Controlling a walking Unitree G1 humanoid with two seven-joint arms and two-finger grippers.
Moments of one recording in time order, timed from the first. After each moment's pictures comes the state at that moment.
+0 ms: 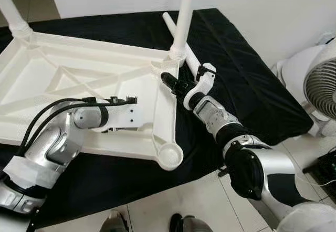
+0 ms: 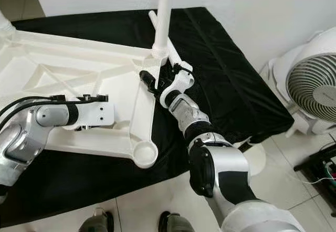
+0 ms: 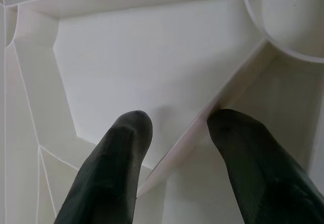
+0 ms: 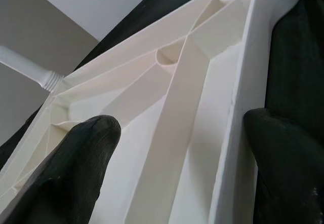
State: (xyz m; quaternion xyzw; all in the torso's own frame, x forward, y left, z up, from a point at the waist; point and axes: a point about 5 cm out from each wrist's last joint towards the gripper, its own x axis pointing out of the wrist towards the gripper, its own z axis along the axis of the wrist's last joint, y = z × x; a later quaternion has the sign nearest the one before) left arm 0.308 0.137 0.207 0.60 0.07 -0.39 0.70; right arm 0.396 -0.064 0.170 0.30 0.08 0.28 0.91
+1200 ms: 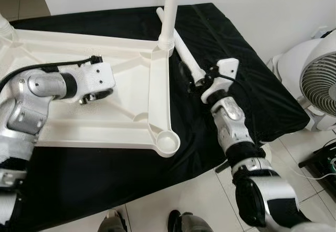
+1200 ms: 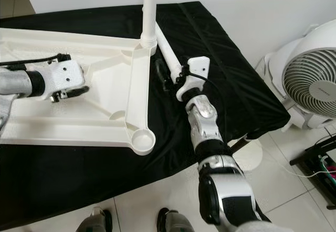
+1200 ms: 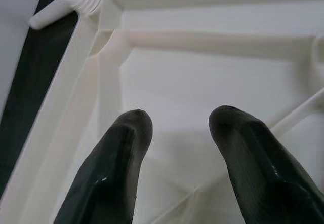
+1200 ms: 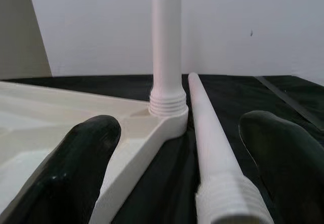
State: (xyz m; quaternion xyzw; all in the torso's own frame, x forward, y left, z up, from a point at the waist) left arm 0.324 0.179 0.249 0.46 0.01 -0.37 0.80; right arm 0.367 -0.121 0.197 0.02 -0.21 0.18 0.96
